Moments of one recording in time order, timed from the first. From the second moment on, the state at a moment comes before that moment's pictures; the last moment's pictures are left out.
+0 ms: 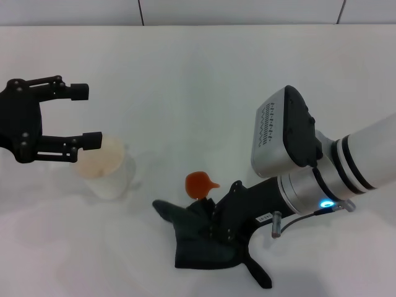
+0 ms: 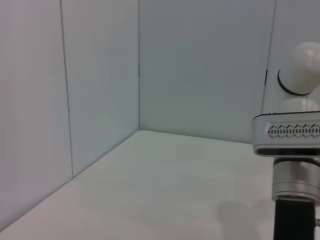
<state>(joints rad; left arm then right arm) -0.42 -1.97 0.72 1.02 1.86 1.88 -1.46 0.49 2.02 -1.89 -1.21 -1.93 -1.12 2.10</state>
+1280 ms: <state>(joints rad) -0.42 -1.97 0.72 1.02 1.86 1.88 -1.46 0.51 2.02 -1.93 -1.13 -1.94 -0.89 2.13</state>
